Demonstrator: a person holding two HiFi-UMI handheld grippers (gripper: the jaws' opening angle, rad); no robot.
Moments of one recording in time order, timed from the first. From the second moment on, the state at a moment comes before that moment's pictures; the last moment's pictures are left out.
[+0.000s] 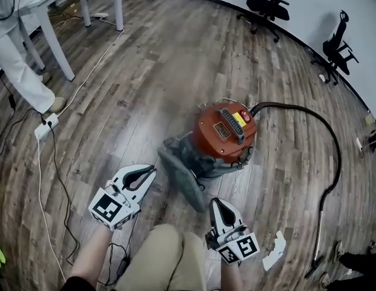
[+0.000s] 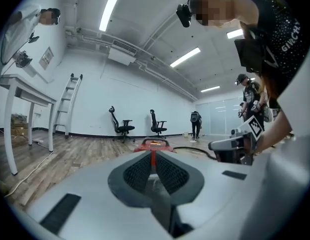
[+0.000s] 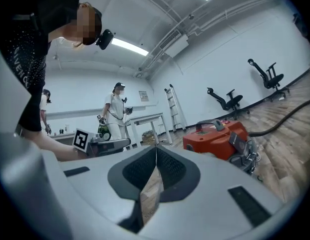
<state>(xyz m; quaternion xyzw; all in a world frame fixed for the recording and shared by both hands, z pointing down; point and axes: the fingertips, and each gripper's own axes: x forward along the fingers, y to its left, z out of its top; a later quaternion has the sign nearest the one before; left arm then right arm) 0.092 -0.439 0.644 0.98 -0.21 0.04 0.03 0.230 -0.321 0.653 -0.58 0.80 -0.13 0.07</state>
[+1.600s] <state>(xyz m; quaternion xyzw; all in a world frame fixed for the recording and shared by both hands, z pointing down) 0.091 -0.478 0.724 0.98 -0.20 0.04 0.01 0.211 -0.297 0.739 -0.57 0.82 -0.08 0.02</state>
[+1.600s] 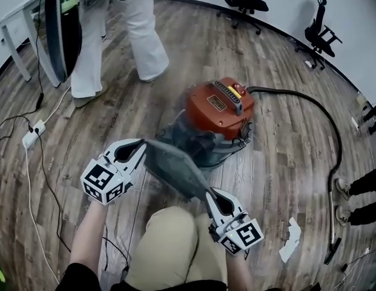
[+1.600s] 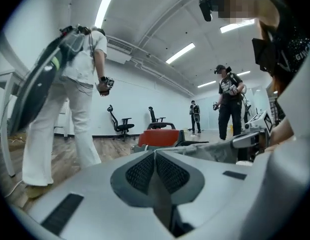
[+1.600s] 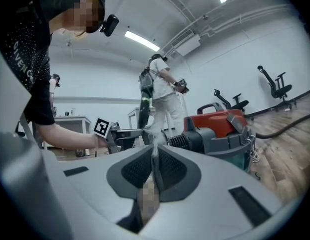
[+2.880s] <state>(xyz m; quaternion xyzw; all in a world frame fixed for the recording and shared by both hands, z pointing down) 0.074 -0.416 0.745 0.97 -0.24 0.06 0.01 0.201 -0.272 0.741 -0.53 0.84 -0.09 0.03</state>
